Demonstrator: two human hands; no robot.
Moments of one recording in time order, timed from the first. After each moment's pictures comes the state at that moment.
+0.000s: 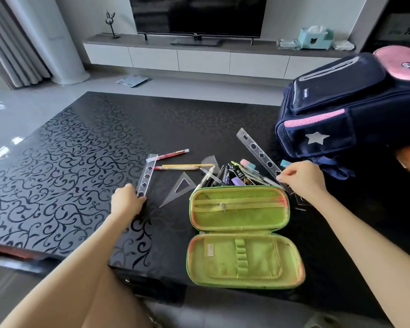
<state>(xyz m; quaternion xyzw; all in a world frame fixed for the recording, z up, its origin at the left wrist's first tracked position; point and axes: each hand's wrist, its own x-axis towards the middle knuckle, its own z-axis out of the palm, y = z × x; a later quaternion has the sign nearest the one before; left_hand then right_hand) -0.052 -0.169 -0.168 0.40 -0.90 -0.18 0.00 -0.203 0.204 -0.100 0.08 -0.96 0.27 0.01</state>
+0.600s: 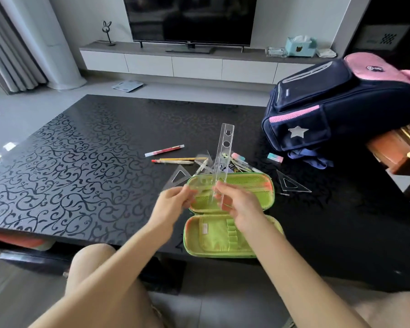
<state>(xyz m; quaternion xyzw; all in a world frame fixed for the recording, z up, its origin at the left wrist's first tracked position) 0.010 -0.012 -0.095 0.23 -0.72 -0.65 0.09 -0.049 0.128 -0.085 -0.13 -0.63 0.72 -0.26</state>
